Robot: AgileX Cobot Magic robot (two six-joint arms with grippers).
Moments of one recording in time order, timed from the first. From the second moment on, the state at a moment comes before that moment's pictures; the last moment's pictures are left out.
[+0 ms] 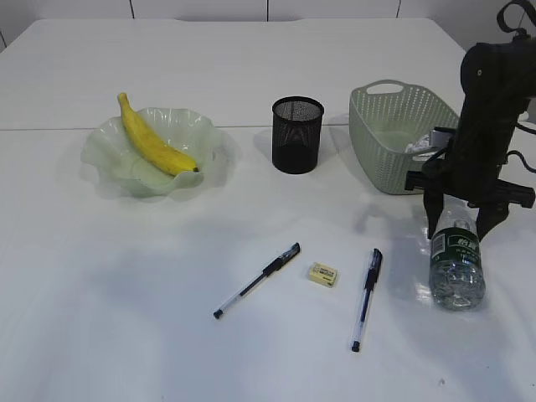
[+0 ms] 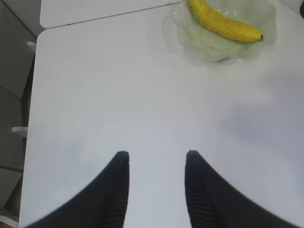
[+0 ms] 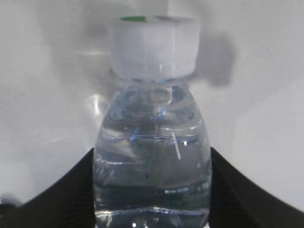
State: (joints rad) left arm -0.15 0.82 -1.14 0.18 1.16 -0.08; right arm 0.03 2.22 -1.66 -0.01 1.21 0.40
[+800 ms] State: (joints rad) left arm -0.15 0.82 -1.14 0.14 1.16 -0.08; right arm 0.04 2.16 -1.66 -0.04 1.21 0.27
